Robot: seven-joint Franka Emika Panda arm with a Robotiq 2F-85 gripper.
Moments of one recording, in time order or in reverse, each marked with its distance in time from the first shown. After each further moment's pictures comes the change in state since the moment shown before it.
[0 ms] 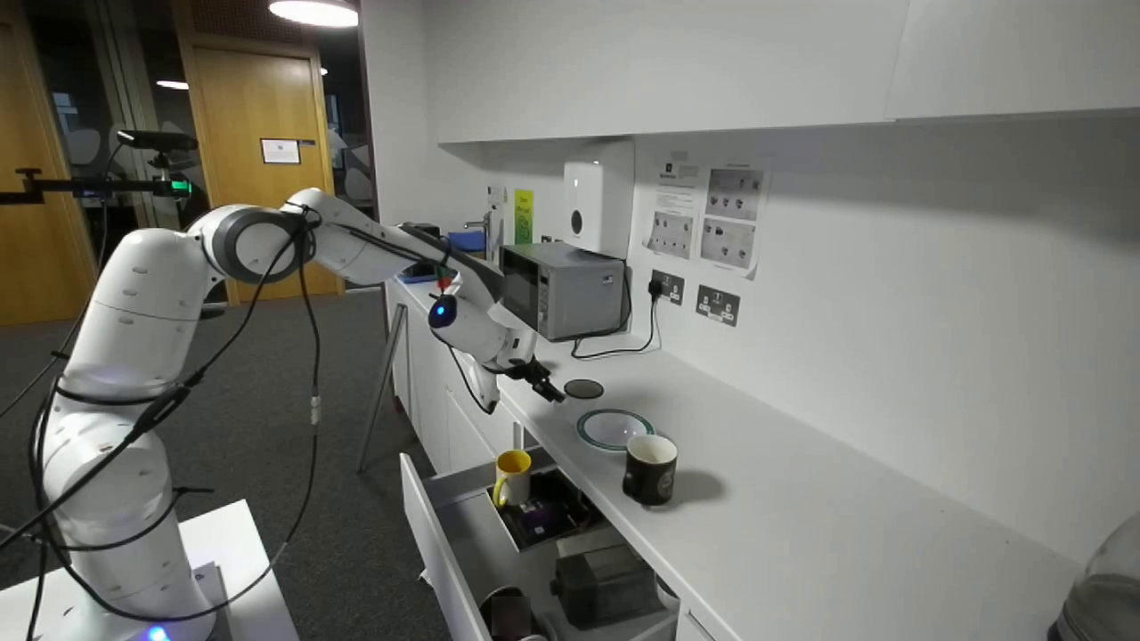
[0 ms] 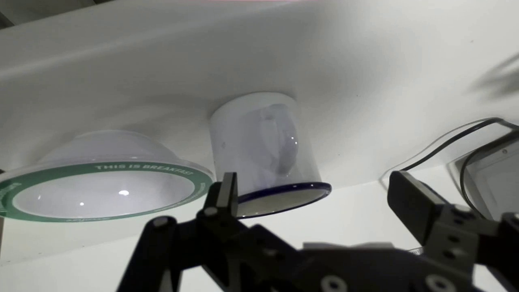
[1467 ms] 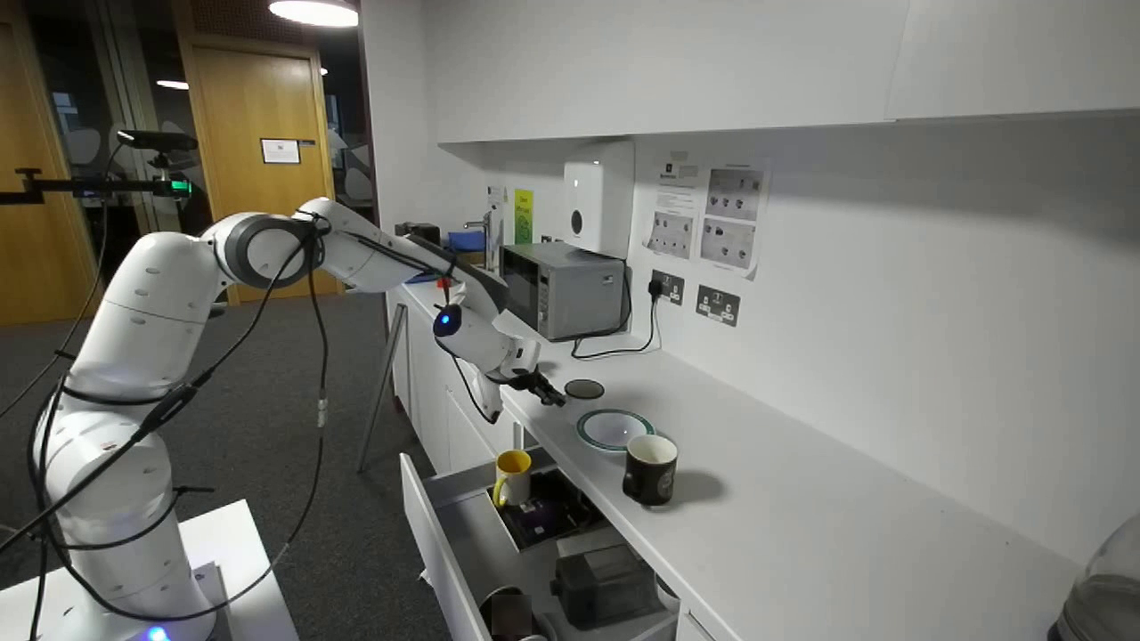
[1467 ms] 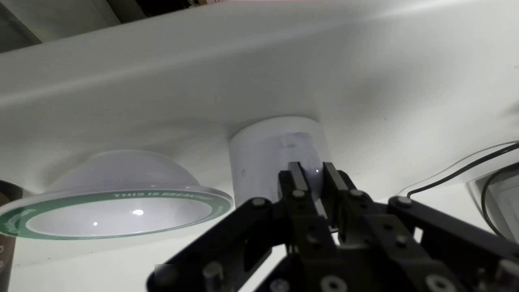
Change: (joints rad) arm 0.034 0.056 -0.051 0.020 0.000 0.000 0.001
